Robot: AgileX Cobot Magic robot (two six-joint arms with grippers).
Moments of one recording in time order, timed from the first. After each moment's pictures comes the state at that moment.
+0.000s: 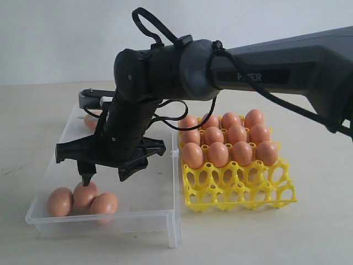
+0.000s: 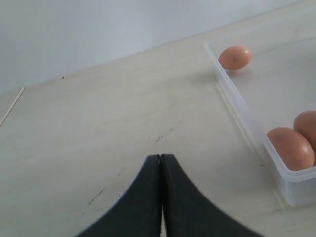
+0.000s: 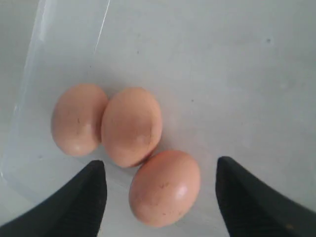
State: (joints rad) left arm -0.01 0.01 0.00 0.03 0.37 0.21; right arm 0.84 2.17 -1.68 0.31 0.84 0.31
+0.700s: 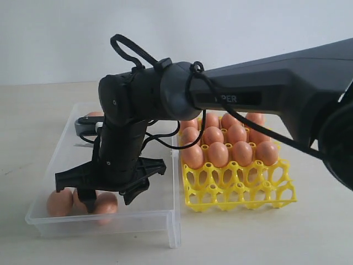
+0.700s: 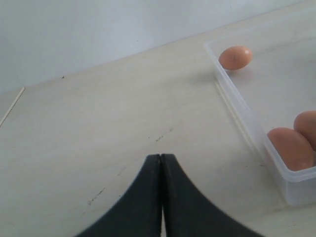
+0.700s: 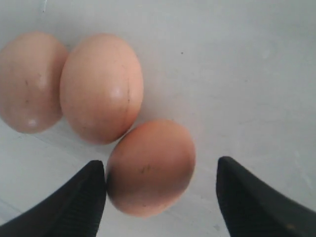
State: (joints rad) left arm -0.01 0.01 0.00 0.03 0.37 0.21; right arm 0.88 2.23 -1.69 0.24 0.91 0.39
